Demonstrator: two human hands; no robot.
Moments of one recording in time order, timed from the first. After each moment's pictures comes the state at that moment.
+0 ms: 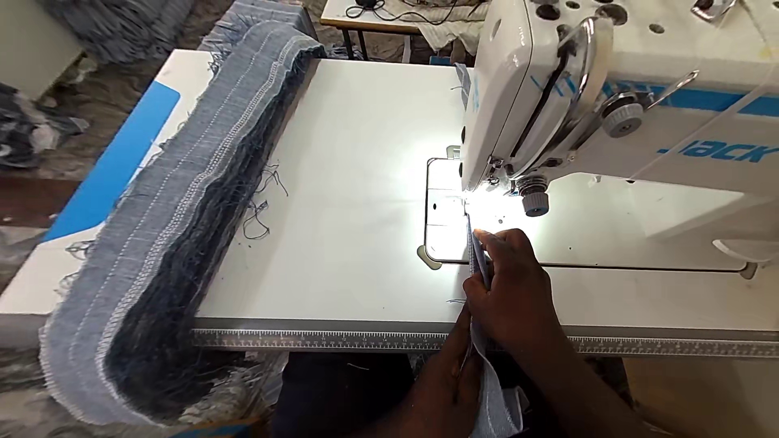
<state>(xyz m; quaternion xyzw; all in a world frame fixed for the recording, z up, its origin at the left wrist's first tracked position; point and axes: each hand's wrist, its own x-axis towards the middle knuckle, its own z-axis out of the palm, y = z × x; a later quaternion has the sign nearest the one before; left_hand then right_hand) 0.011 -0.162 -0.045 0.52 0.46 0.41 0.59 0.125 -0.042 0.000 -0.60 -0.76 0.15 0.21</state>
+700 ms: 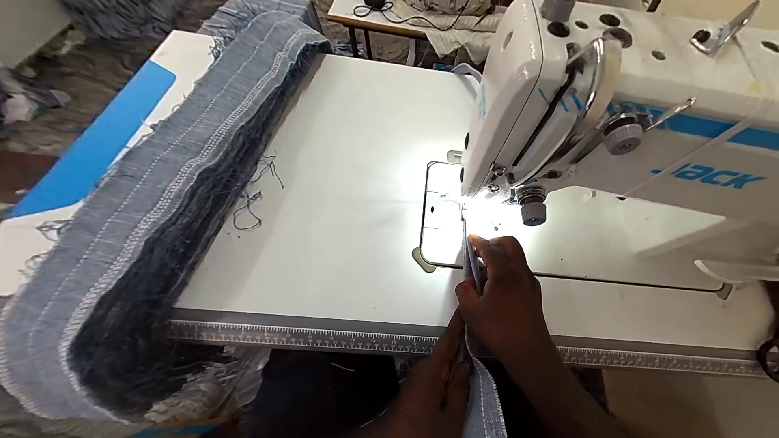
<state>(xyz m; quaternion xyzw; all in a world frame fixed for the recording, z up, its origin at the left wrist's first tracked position) 0.013 -0.162 -0.044 0.51 0.45 0.41 0.60 0.125 -0.041 -0.001 -0.59 -0.77 0.15 0.21</state>
